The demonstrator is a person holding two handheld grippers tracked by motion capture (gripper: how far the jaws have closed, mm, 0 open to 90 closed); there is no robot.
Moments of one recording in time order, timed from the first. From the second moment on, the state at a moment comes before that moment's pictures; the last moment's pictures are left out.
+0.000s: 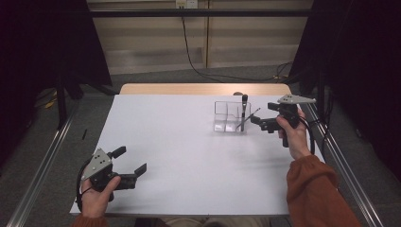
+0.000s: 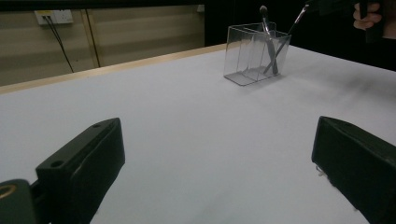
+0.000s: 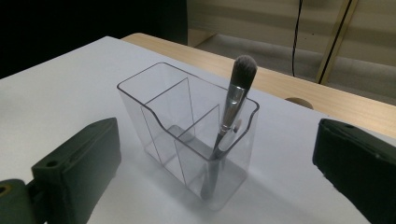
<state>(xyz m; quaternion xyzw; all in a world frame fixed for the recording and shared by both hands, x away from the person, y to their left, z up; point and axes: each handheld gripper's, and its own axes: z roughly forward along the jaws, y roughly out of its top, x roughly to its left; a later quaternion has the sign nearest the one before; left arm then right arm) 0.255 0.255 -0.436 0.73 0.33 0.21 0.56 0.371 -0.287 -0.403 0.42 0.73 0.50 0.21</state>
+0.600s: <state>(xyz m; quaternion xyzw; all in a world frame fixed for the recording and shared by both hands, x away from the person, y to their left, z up) 0.253 0.256 -0.435 0.73 0.33 0.22 0.56 0.336 -0.292 -0.404 0.42 0.72 0.50 0.24</state>
